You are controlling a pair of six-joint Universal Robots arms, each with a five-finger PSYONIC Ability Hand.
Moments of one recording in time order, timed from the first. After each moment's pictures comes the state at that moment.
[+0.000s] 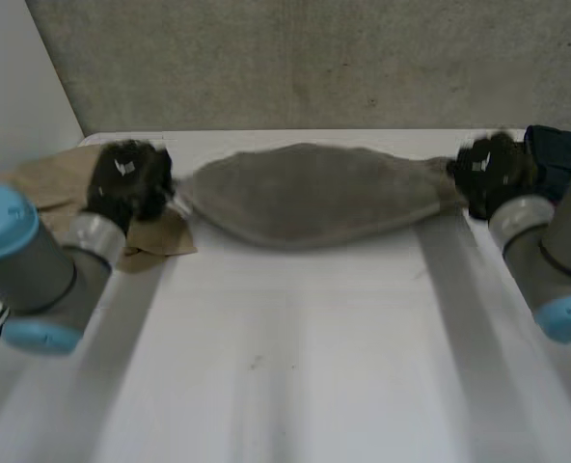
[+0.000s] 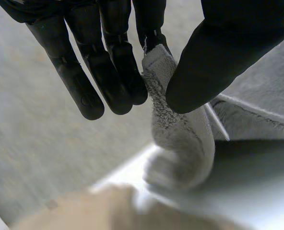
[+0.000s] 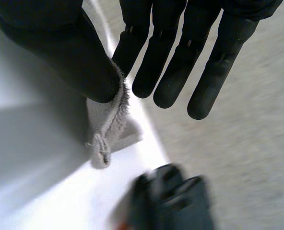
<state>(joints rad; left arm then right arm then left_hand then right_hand) 4.46 -2.02 -1.65 3.75 -1.39 3.38 1.83 -1.12 1.48 -0.28 1.50 2.30 1.15 1.20 1.19 1.20 0.99 1.13 1.18 1.20 1.20 1.01</state>
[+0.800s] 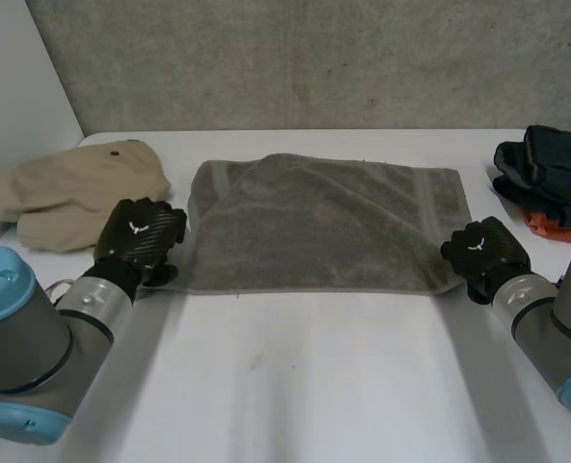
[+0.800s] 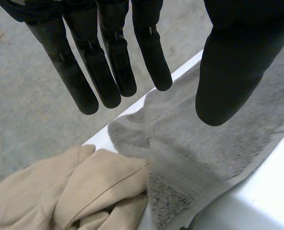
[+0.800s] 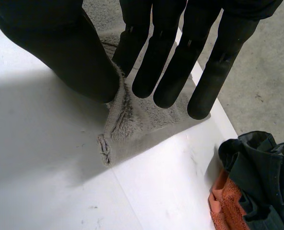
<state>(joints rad) 4.40 -1.87 -1.92 3.71 -1.43 3.49 1.78 -1.16 1.77 -0.28 1.42 2.33 0.80 0.79 0.79 0.79 0.61 1.13 1.18 1.20 1.20 1.01</state>
